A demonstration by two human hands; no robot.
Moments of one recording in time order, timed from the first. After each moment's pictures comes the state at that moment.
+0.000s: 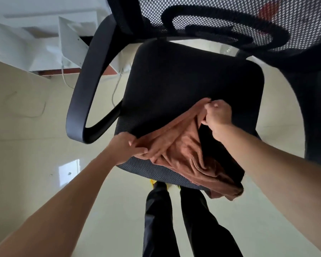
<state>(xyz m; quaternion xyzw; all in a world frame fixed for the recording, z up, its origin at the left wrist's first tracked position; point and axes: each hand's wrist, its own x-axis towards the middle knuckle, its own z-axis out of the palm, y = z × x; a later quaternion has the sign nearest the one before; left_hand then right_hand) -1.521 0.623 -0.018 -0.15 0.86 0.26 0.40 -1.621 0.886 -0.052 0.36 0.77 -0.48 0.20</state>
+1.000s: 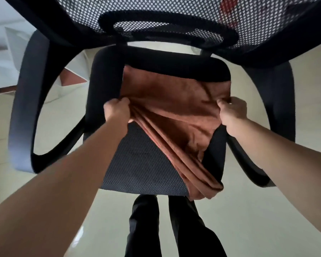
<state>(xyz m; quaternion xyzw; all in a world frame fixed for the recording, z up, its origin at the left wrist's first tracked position) -1.654 0.719 -0.054 -0.49 0.67 0.53 0.18 -1.649 1.016 -0.067 0.41 0.82 -0.36 0.14</state>
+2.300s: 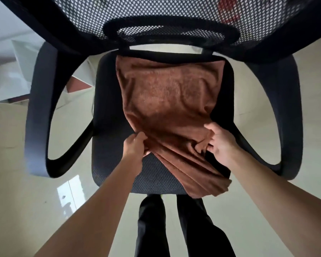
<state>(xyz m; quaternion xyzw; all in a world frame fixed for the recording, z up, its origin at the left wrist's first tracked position) -1.562 0.736 -0.056 -0.50 0.56 0.61 0.26 -1.571 0.970 -0.051 0.52 0.54 -0.61 0.26</state>
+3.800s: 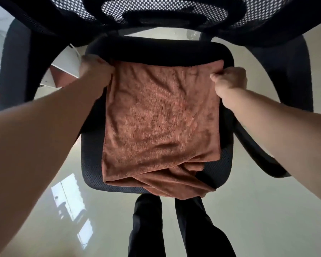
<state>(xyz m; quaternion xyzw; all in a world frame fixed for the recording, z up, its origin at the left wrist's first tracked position) -1.734 0.678 -0.054 -0.33 0.83 0.40 0.17 -1.691 0.996 -0.073 0.40 0.84 -0.35 0.11</state>
